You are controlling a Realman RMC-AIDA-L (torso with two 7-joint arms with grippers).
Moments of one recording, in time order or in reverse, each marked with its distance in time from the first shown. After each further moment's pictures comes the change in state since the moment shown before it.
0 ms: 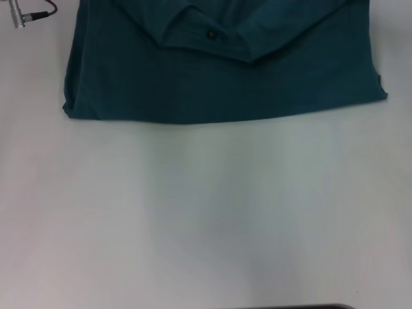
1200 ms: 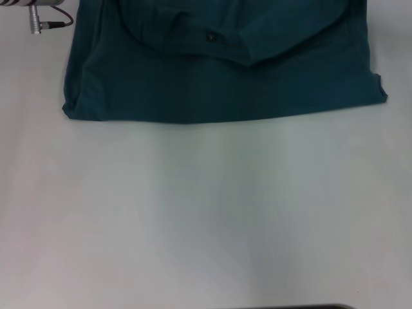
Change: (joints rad) left arm -0.081 0.039 0.095 0.144 0.056 -0.041 -0.083; right arm 0.005 -0.006 -0.044 0.012 -0.038 0.009 0.021
